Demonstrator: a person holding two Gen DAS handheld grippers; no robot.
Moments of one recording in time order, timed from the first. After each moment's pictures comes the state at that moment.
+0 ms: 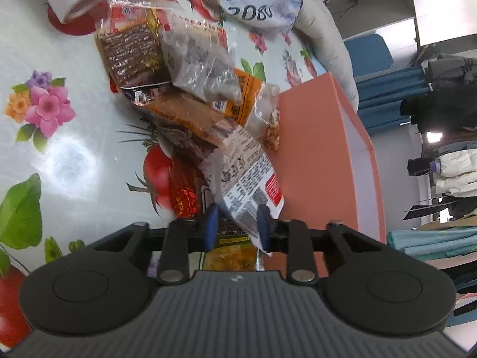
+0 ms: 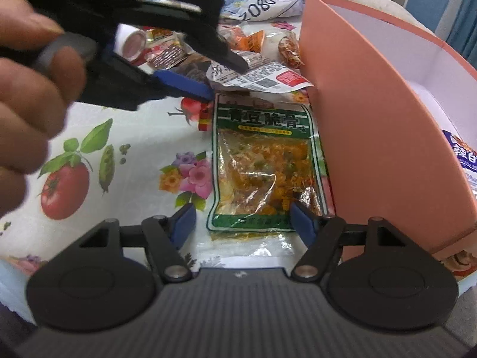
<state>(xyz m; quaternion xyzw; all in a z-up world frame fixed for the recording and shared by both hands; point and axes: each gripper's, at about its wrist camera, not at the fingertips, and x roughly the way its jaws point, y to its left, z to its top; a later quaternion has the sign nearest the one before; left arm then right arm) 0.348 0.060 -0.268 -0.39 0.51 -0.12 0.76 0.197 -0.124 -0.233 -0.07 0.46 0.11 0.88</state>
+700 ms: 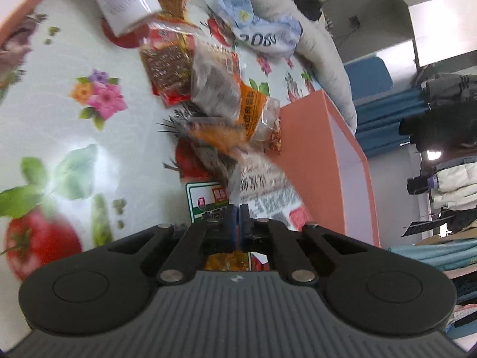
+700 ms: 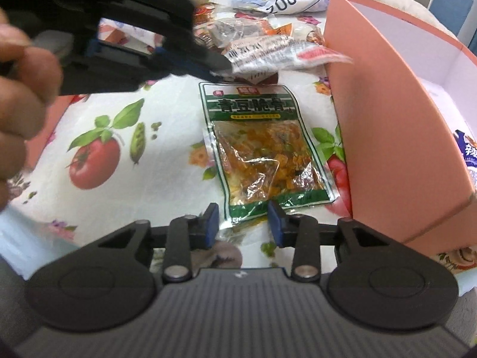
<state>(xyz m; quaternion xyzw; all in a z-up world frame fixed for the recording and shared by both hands) 0.287 0.086 -0.235 -0.40 0.47 -0.09 0.78 0.175 -0.123 -0.226 -0.07 0.48 0.16 0.86</state>
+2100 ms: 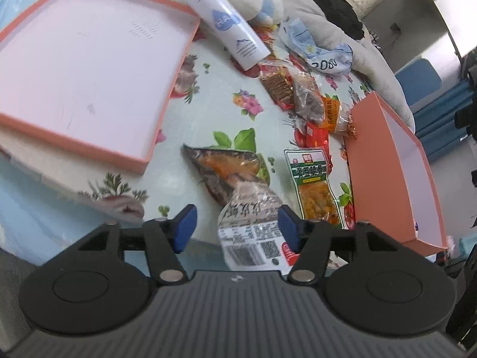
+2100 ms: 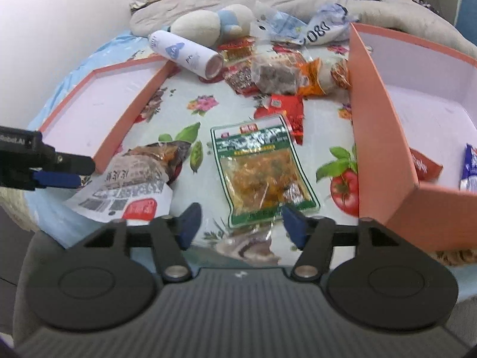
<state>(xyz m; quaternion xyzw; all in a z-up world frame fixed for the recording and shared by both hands) 0.124 0.153 -0.180 -0.28 0.48 0.04 0.83 0.147 -0.145 -0.177 -0.04 0.43 0.25 0.87</state>
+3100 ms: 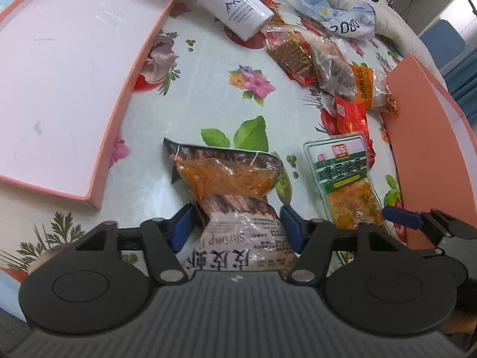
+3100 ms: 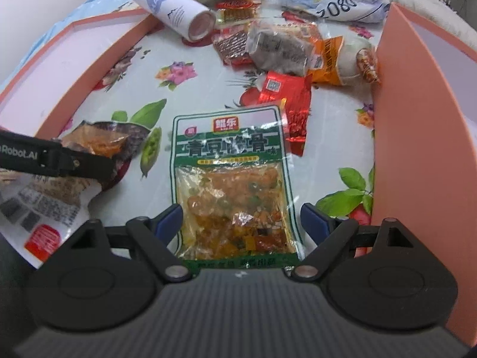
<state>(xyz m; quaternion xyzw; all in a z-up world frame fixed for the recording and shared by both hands) 0.200 0.120 -0.244 -0.21 0.52 0.06 0.83 0.226 -0.117 -0.236 -0.11 0.49 0.26 0.82</state>
